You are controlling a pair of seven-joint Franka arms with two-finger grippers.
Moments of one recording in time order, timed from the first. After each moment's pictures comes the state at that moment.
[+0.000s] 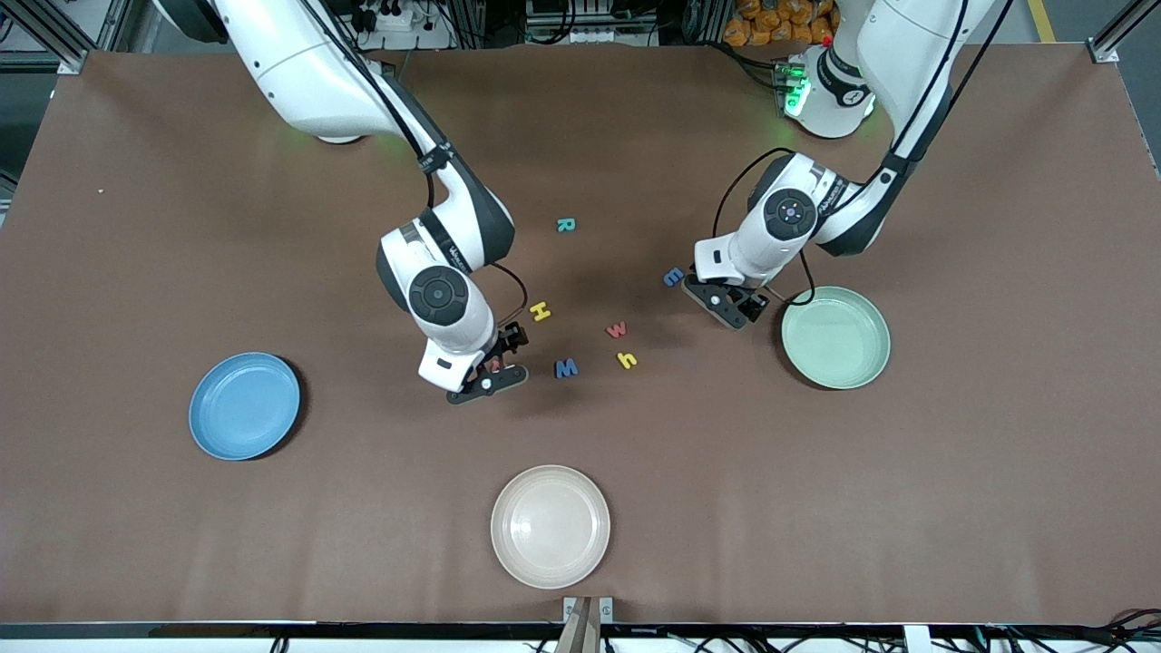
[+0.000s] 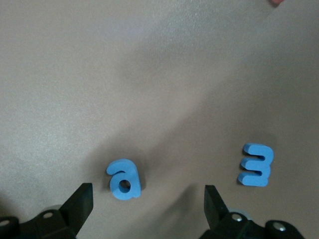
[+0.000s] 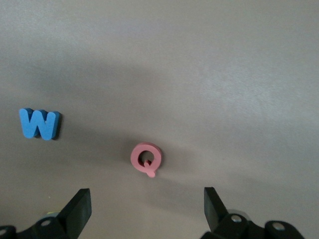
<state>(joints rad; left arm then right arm) -0.17 0.40 -0.36 -2.31 0.10 2.67 0.15 0.54 0.67 0.02 -1.59 0.02 2.21 0.19</state>
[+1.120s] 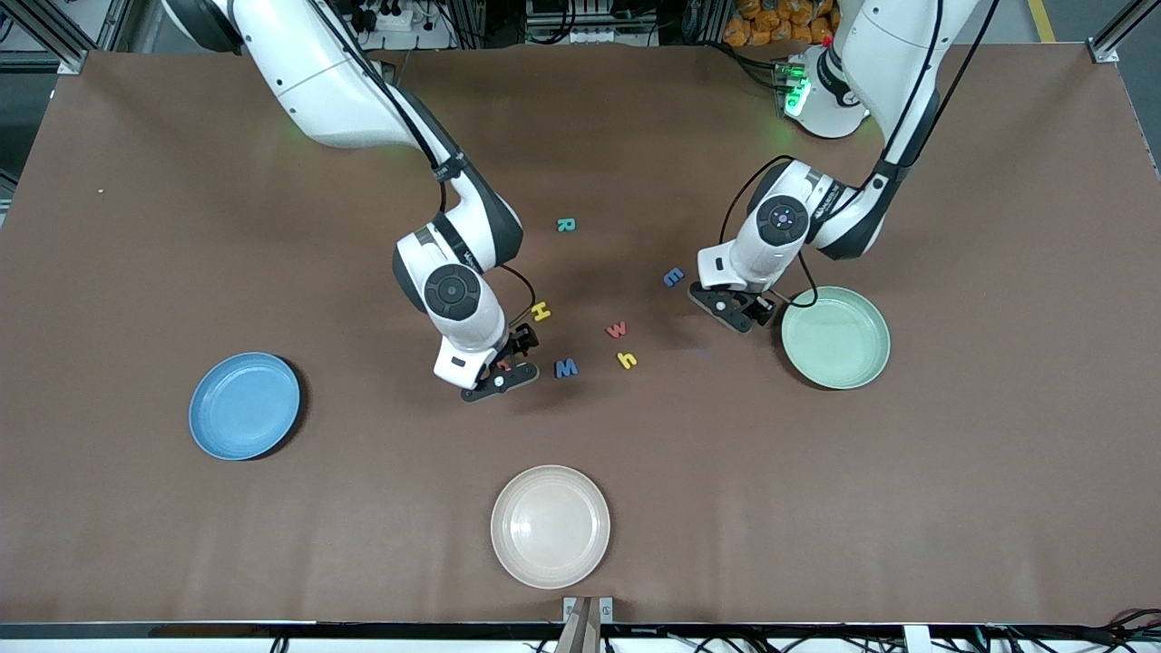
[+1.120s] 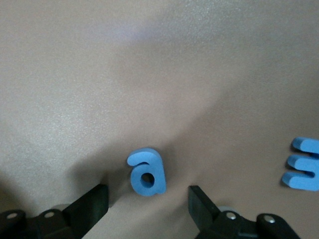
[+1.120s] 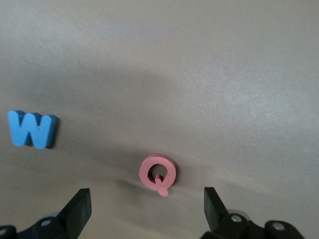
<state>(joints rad) -0.35 0.42 -0.17 -2.30 0.12 2.68 0.09 0.55 0.71 0.02 -1.64 0.02 2.33 0.19</state>
